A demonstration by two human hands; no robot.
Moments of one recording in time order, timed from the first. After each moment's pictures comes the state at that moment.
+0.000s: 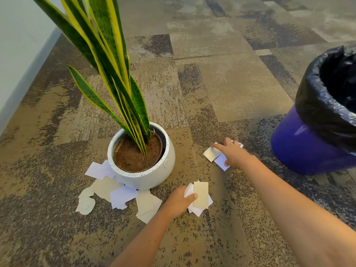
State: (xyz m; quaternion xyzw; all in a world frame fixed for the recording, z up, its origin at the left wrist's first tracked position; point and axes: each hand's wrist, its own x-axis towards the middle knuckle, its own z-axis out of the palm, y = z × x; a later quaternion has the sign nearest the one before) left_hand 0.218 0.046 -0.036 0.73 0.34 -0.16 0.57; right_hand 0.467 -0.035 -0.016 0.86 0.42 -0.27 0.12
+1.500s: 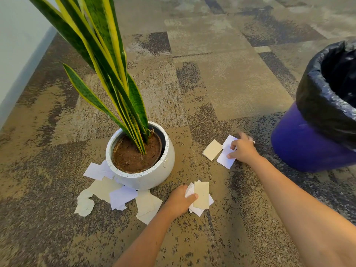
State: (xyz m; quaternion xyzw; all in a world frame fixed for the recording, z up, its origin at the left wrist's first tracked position) left_hand 0.220 0.046 -0.036 0.74 0.34 -0.17 0.55; right_hand 0.487 -0.056 -0.025 0.93 0.28 -0.24 -0.08
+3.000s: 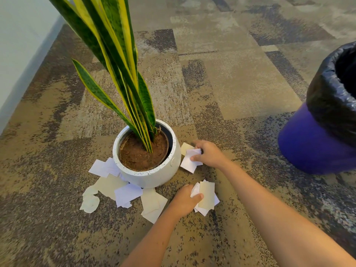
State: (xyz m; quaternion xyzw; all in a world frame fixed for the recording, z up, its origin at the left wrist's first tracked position) left_hand 0.218 0.046 -0.034 0.76 0.33 -0.16 0.54; right_hand 0.400 0.027 -0.015 0.83 0.38 -0.34 -0.24
